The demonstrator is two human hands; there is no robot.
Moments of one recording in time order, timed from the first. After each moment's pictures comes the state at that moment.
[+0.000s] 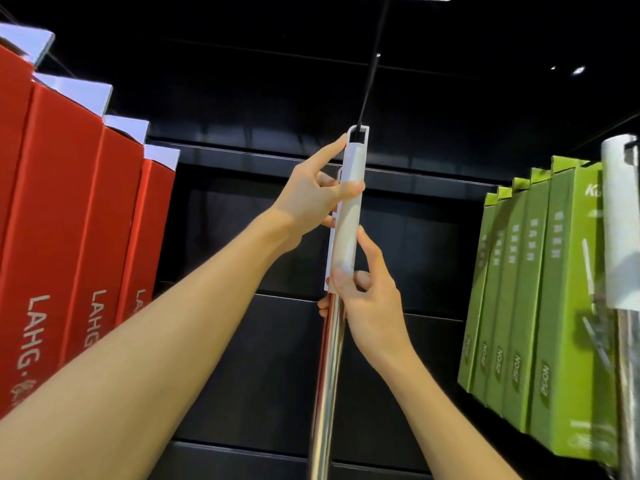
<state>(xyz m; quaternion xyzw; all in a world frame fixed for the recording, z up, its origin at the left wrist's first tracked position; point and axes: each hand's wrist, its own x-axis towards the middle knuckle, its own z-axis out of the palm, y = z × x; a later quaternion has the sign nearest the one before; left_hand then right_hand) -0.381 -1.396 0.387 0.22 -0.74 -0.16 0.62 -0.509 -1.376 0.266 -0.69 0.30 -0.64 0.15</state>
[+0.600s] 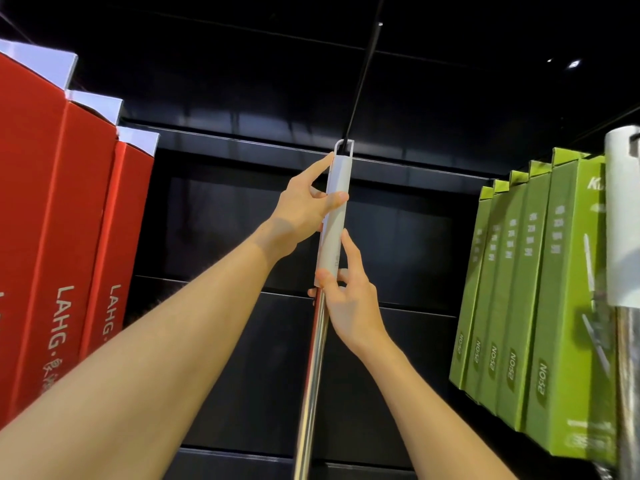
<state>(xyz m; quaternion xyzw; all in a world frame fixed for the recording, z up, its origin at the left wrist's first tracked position) -0.392 -1.456 0.379 0.27 -0.72 -0.16 0.62 -0.509 -1.433 0.266 -0.70 0.38 -0.60 0.09</state>
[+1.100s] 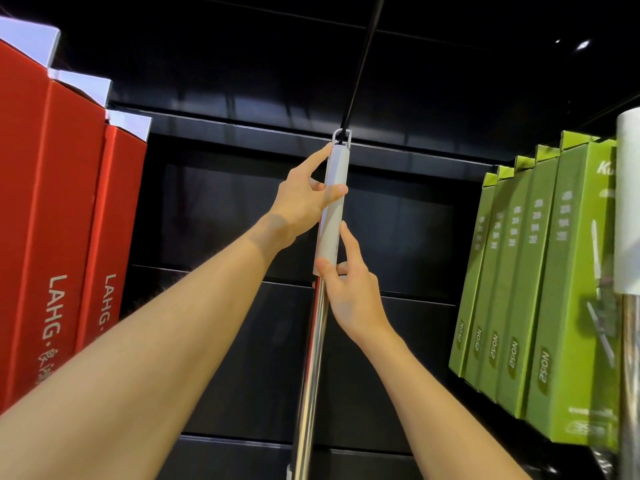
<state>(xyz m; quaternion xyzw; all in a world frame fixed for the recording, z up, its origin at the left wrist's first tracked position) -0.393 -1.469 0.373 0.28 -0.71 -0.14 0.62 -0.515 -1.443 0.265 -0.70 0.41 -0.58 0.06</state>
